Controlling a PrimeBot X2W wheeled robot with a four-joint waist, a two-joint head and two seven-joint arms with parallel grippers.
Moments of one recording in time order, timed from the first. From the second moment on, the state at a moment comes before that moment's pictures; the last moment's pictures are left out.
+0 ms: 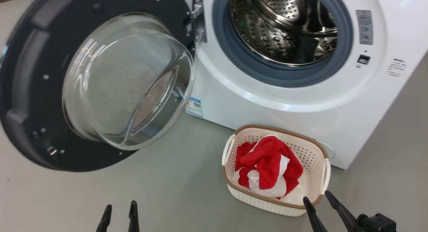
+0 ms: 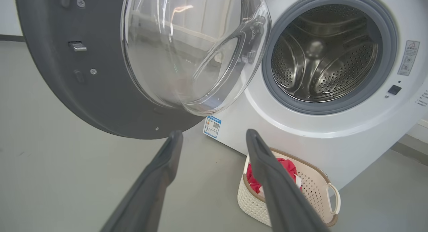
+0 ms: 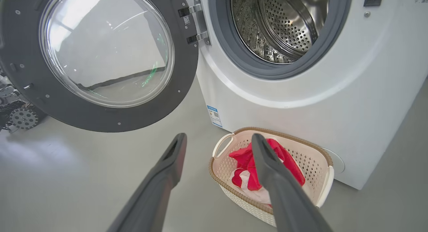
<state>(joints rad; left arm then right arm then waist) 0.13 0.04 -0.08 0.14 -0.36 0.03 -0.26 0.16 -0.14 0.18 0.19 0.42 0.12 -0.26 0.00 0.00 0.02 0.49</state>
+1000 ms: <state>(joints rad) -0.06 0.04 0.09 -0.05 -0.33 -0.04 -0.26 0.12 -0.14 0.18 0.20 0.43 0.12 -0.26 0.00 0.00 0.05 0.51</state>
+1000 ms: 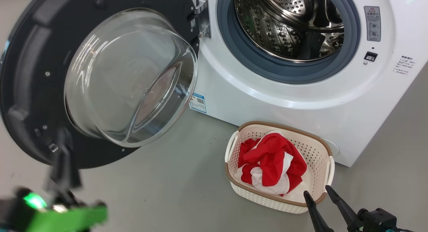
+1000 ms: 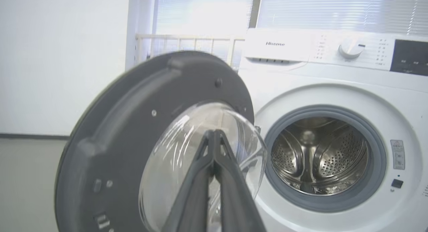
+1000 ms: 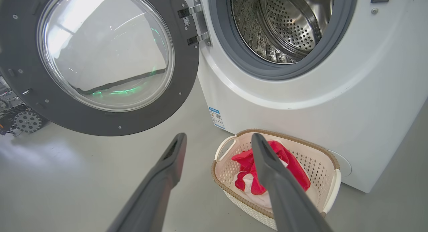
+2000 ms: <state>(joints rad) -0.85 0.44 0.40 0.74 -0.87 -0.12 0.00 0.12 -0.10 0.12 0.17 0.41 0.12 -0.26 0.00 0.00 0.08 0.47</state>
